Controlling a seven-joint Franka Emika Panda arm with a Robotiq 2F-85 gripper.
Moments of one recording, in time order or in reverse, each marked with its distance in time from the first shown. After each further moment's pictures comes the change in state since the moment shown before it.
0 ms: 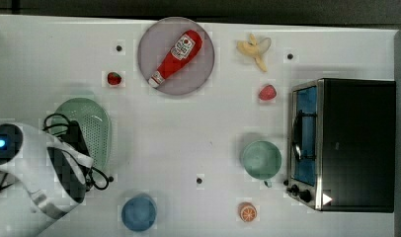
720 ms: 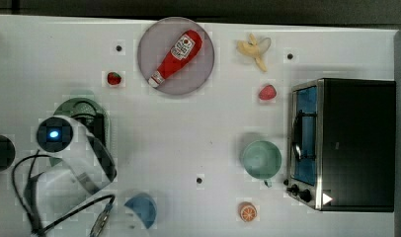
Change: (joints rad) arm 0.001 0.248 -0.067 -0.008 -0.068 0.386 0.237
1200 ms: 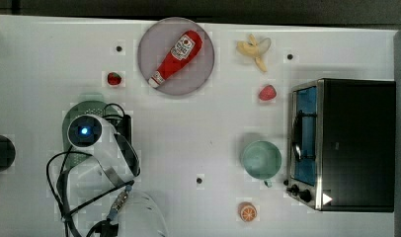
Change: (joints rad) arm 0.027 0.049 -0.124 -0.037 -0.081 0.032 0.021
